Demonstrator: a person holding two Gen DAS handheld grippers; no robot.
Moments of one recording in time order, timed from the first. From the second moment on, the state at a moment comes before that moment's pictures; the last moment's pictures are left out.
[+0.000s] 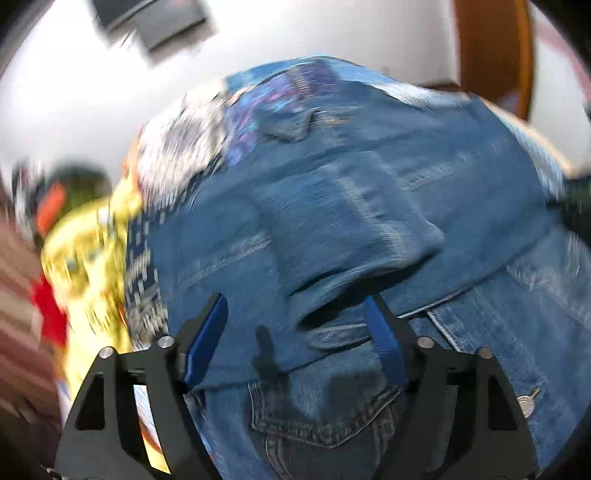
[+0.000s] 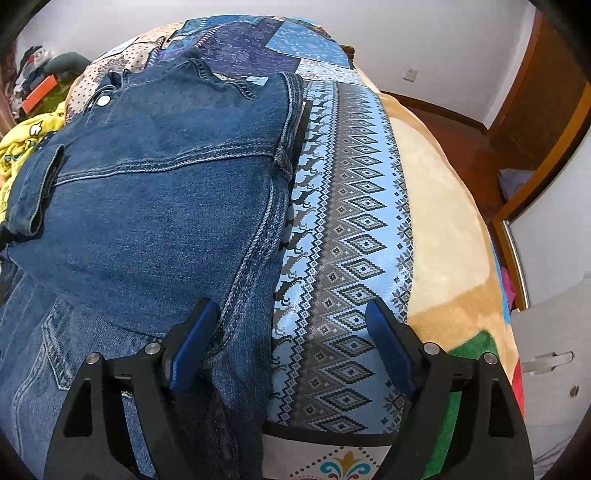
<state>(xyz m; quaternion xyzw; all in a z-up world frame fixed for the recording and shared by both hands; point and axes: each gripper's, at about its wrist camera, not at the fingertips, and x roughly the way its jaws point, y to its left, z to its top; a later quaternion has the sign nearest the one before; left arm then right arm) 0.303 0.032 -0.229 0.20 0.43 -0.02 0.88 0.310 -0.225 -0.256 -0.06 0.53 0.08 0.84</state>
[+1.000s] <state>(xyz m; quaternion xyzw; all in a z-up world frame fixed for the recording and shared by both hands) 0.306 0.200 -0.230 -0.12 0.47 0.05 0.87 0.309 -0.224 -0.253 -0.06 0.53 0.07 0.84</state>
